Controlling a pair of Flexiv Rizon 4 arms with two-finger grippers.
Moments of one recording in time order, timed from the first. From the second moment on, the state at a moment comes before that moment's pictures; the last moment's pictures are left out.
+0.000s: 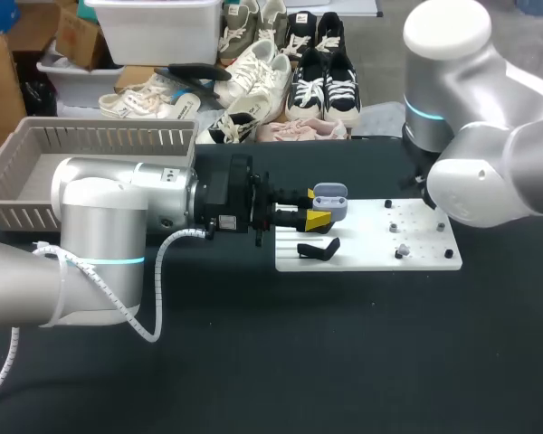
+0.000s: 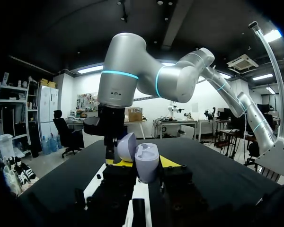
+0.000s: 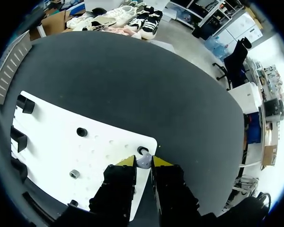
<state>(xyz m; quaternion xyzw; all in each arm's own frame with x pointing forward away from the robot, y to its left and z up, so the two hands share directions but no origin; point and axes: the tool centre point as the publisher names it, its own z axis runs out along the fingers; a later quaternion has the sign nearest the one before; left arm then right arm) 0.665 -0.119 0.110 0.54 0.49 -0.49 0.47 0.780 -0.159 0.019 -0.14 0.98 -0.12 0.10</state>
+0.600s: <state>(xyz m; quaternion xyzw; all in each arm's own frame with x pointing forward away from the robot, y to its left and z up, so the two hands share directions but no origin) 0.665 -0.119 0.110 0.54 0.49 -0.49 0.47 0.738 -0.150 0.063 -0.16 0.98 -0.12 0.09</state>
